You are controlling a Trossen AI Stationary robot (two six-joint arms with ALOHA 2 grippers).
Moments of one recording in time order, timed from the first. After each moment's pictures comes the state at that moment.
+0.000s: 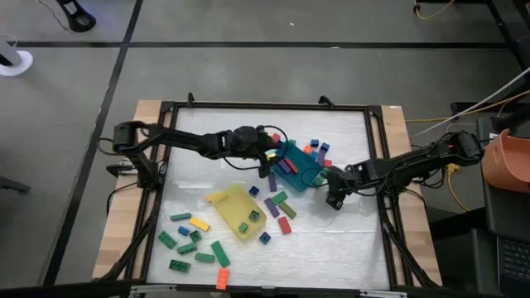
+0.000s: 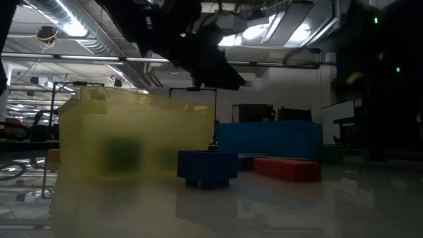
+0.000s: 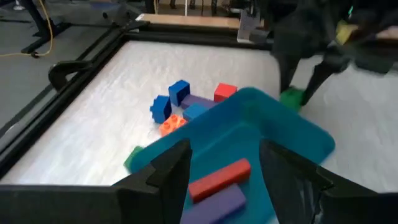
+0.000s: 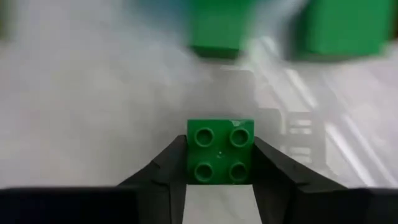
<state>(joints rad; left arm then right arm) 0.17 1.69 1.00 0.25 -0.03 0.03 0.18 1.18 0.53 -0.60 0.04 0.77</state>
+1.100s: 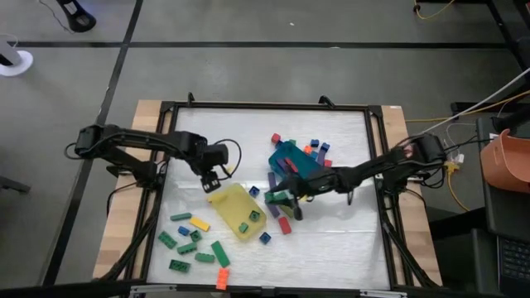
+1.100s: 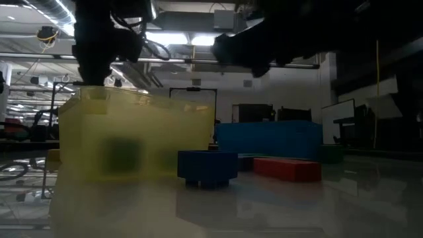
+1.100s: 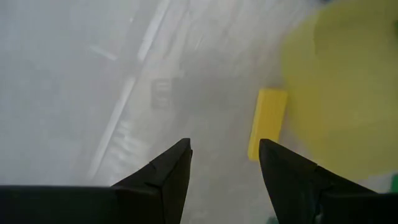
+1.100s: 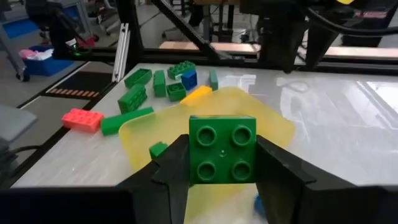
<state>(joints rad) 0.05 1.33 0.98 -1.07 -0.03 -0.45 0.18 1.63 0.72 0.68 -0.05 0.02</state>
